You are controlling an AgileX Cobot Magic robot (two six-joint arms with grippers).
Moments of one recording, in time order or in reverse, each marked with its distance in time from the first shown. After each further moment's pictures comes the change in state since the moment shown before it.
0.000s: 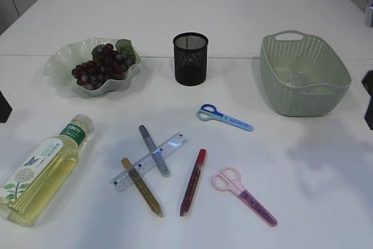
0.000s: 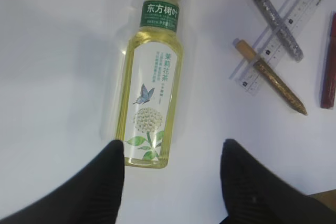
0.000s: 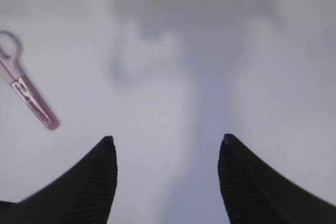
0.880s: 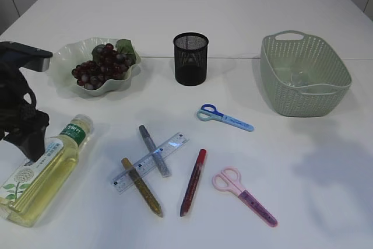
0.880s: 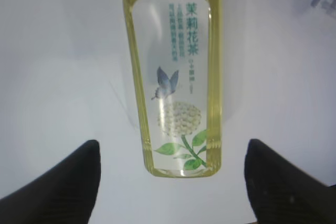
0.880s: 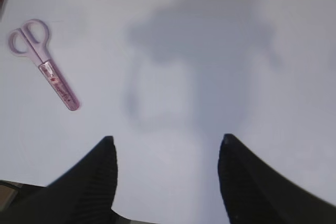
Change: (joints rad) left arm -0.151 0.324 -0.059 0.241 0.040 0.000; right arm 0.000 -0.254 0.135 0.035 -0.008 0.002
